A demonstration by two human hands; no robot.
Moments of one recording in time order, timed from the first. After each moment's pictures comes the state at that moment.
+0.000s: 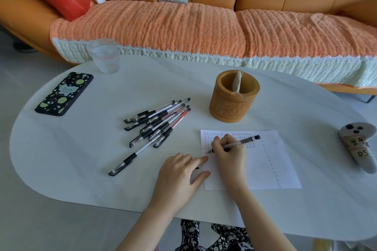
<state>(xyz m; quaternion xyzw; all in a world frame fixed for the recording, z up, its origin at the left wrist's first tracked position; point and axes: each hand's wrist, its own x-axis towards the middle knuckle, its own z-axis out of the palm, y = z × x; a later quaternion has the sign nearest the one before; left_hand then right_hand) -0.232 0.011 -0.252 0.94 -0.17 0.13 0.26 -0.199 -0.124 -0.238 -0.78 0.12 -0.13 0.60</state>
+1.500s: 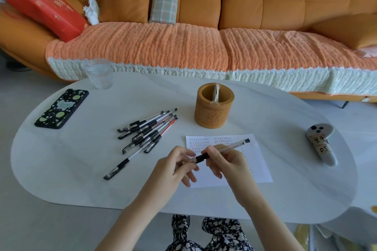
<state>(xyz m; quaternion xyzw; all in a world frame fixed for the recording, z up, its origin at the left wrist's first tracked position) -0.253 0.009 -0.169 0.79 -0.12 -0.10 0.59 -0.256 -0.156 -0.163 -0.69 0.01 0.02 0.72</state>
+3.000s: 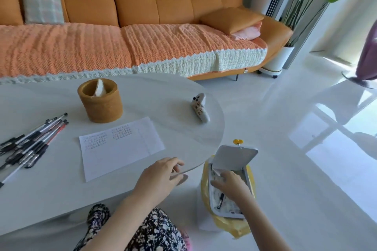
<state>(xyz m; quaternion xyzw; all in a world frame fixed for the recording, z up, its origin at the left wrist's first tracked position) -0.325 -0.172 -0.181 0.88 -0.35 -0.12 0.28 -0.417 -0.378 -0.240 -0.87 0.37 0.15 0.29</state>
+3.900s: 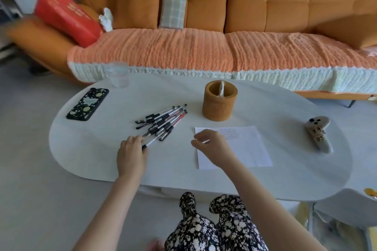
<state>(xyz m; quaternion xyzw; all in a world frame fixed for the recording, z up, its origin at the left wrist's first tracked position) -0.242 0.098 -0.205 0.97 0.11 0.09 0.17 -0.237 -0.120 -0.168 -0.89 0.01 0.06 0.45</state>
